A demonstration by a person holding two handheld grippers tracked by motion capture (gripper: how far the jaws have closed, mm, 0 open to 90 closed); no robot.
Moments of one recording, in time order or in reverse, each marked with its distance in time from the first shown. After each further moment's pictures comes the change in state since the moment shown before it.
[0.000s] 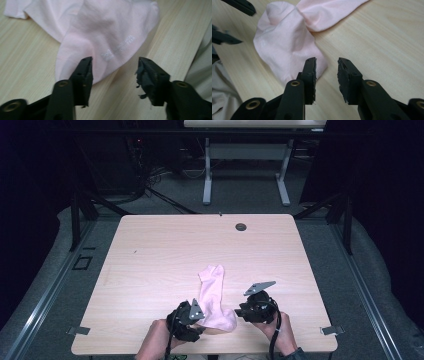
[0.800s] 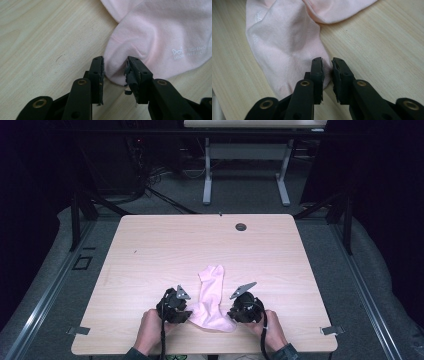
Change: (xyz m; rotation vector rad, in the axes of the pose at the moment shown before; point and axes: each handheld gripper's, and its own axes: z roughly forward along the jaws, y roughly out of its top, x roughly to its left) left arm 0.054 -0.016 0.030 0.070 0.044 -0.177; right arm 0.008 0.007 0.039 0.113 0.005 -0.092
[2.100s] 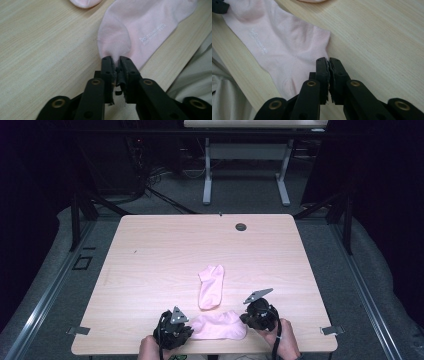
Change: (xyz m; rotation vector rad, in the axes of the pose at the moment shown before) left arm -0.054 -0.038 -0.025 -0.084 -0.048 -0.090; right arm 0.003 -0.030 -0.032 -0.011 -0.035 0.096
